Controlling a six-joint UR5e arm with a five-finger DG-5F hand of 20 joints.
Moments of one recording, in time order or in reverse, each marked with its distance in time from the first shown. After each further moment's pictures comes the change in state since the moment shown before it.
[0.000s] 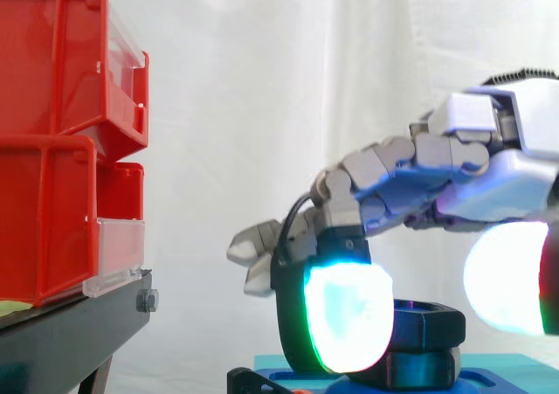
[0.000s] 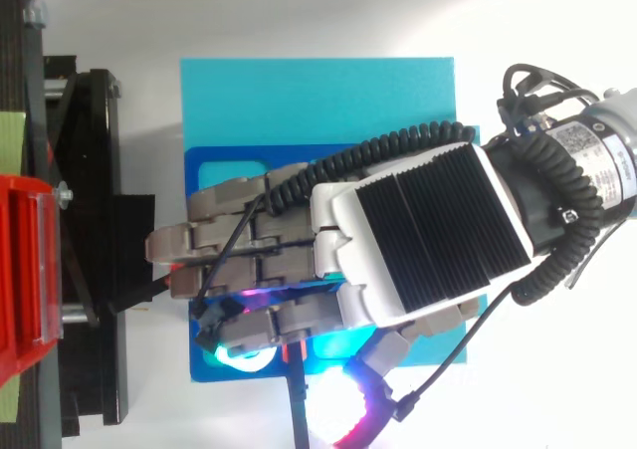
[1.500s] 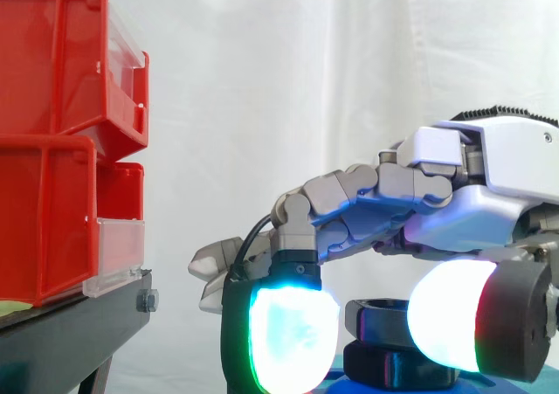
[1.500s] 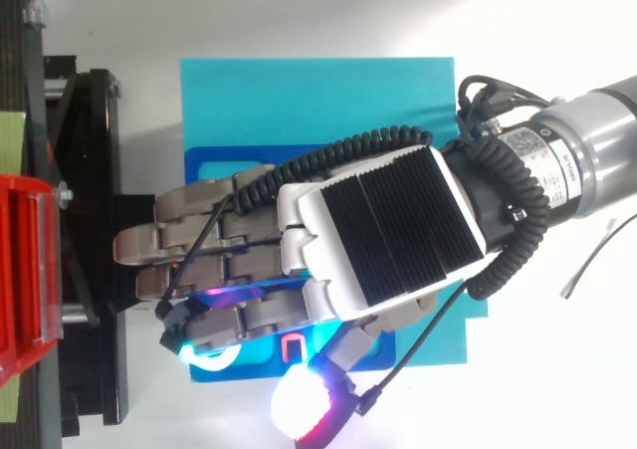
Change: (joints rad) arm -0.001 -0.063 0.031 0.095 -0.004 0.016
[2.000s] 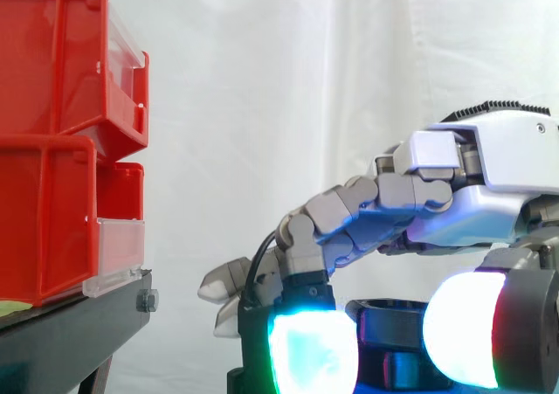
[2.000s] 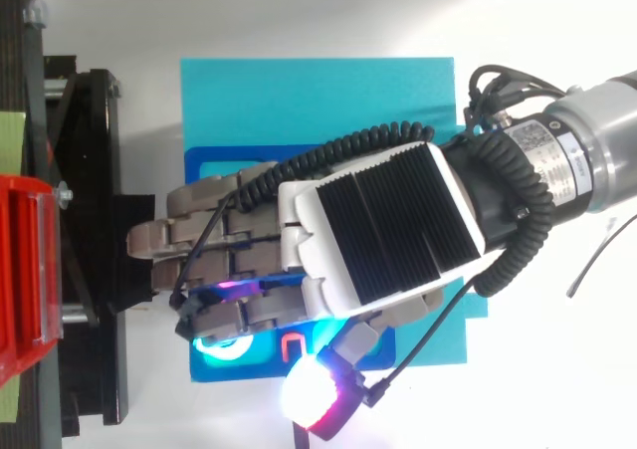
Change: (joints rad) arm -0.007 0.000 0.071 -0.191 -0.014 -0.042
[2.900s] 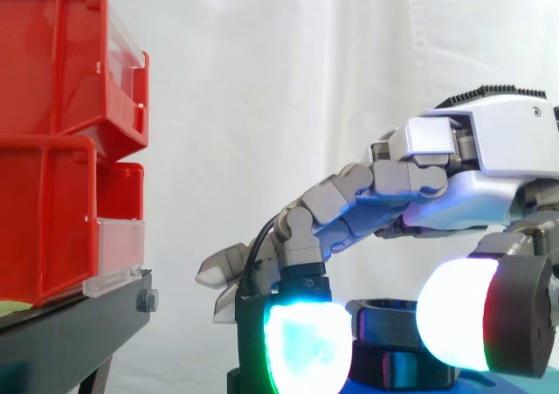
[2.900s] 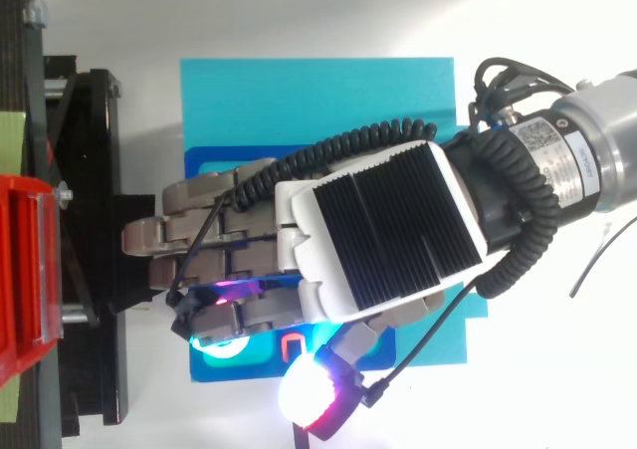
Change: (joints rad) arm 0.001 0.000 0.040 -0.058 0.001 -0.035
